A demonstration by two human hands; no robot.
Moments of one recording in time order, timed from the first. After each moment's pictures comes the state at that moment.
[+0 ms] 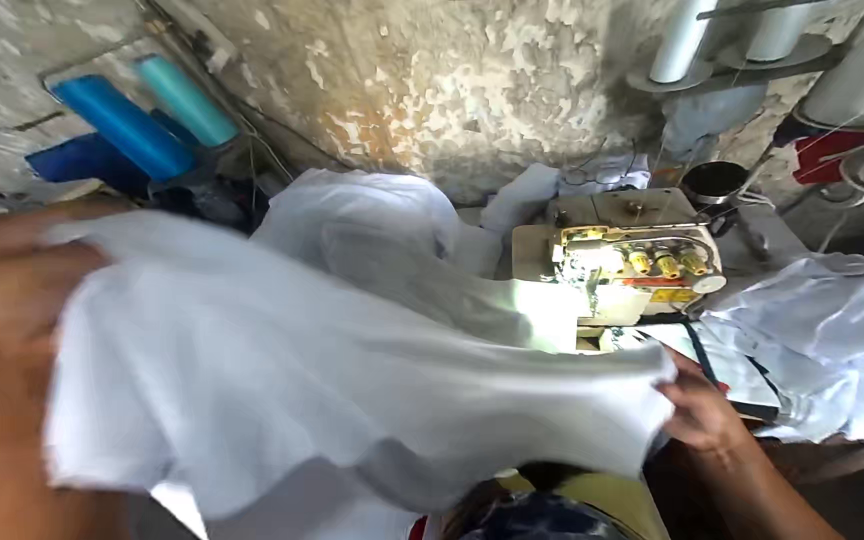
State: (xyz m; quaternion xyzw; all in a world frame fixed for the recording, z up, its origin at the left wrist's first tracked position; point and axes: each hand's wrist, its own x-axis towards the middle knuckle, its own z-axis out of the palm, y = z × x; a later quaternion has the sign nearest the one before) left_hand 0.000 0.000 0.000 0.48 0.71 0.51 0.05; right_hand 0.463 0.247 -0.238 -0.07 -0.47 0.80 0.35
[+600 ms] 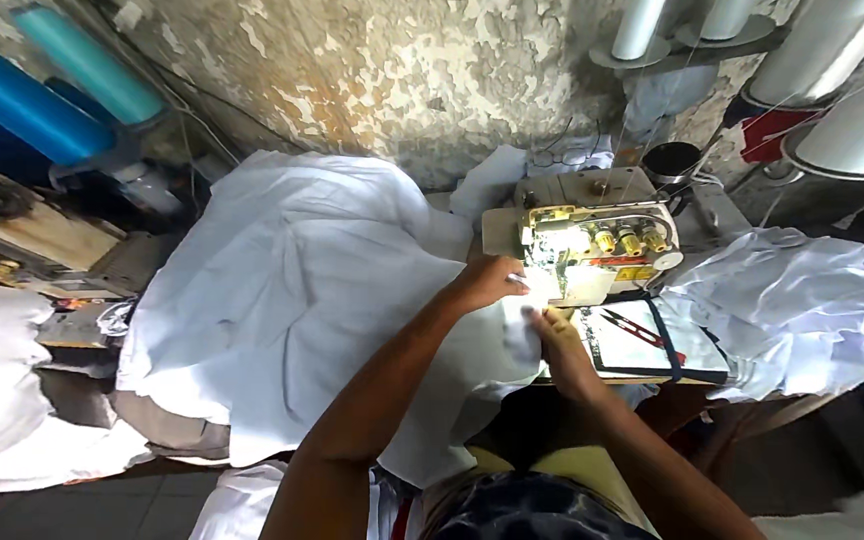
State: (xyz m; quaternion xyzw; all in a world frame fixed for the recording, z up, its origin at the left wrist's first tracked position) left_hand 0.193 0.260 -0.174 0.74 0.60 0.14 0.28; right_hand 0.374 0.244 -0.286 -0.33 -0.50 0.71 0.36
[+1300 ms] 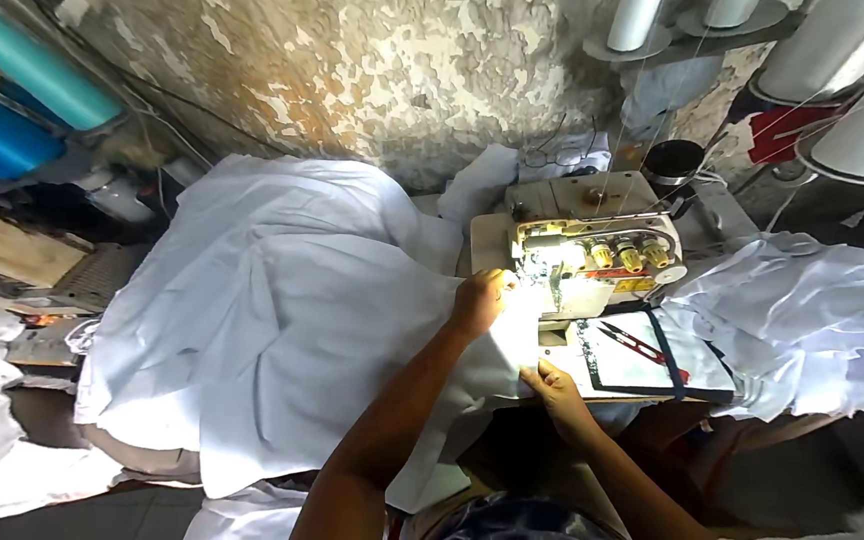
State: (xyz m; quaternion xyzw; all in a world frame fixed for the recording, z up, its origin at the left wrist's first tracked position) left_hand 0.197 0.287 -0.275 0.71 0.61 0.35 0.03; right_hand 0.393 0.230 -0.337 -0.38 -0.49 0.72 0.30
